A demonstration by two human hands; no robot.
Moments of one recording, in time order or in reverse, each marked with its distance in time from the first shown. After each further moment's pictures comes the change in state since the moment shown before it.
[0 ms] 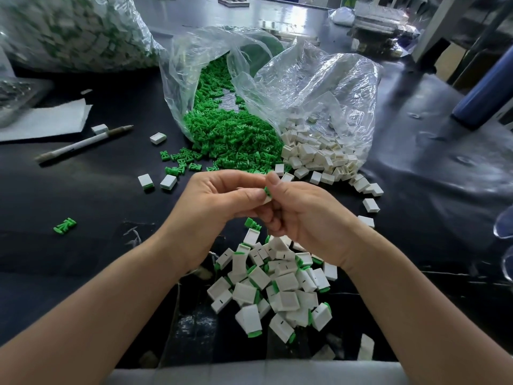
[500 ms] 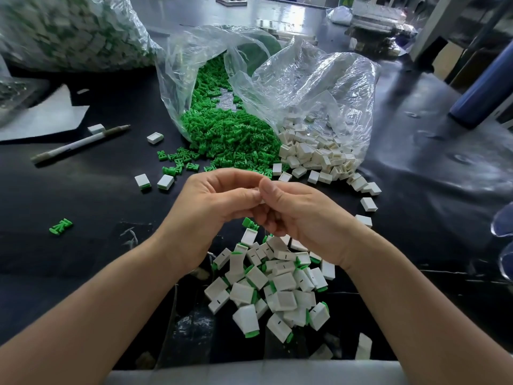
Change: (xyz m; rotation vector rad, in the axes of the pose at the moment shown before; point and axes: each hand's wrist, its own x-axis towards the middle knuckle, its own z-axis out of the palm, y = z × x) left_hand -0.002 0.001 0.003 -0.017 0.022 -0.023; right_hand 0.001 0.003 -0.005 -0.203 -0.027 -0.031
